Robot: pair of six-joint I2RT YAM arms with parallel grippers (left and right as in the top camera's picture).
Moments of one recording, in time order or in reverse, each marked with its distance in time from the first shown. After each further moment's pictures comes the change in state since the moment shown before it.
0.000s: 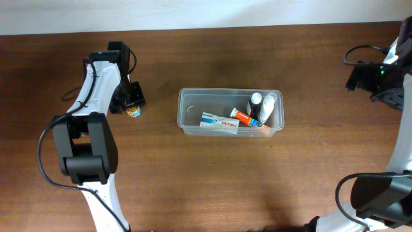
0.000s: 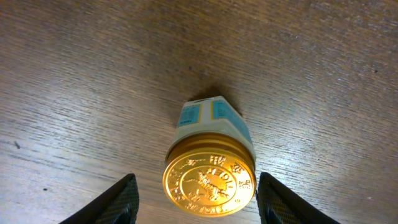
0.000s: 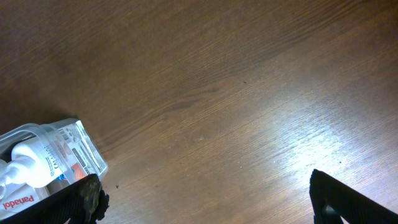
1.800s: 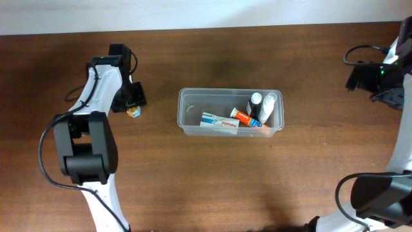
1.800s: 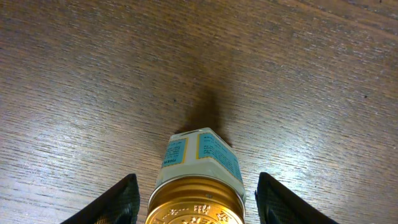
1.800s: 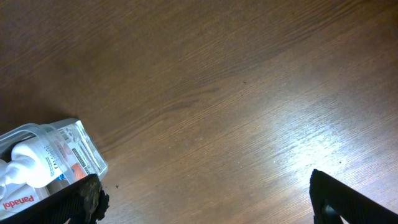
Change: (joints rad) left arm 0.000 0.000 -0.055 0.119 0.007 0.039; right arm 0.000 0.000 0.000 0.000 0.000 0.000
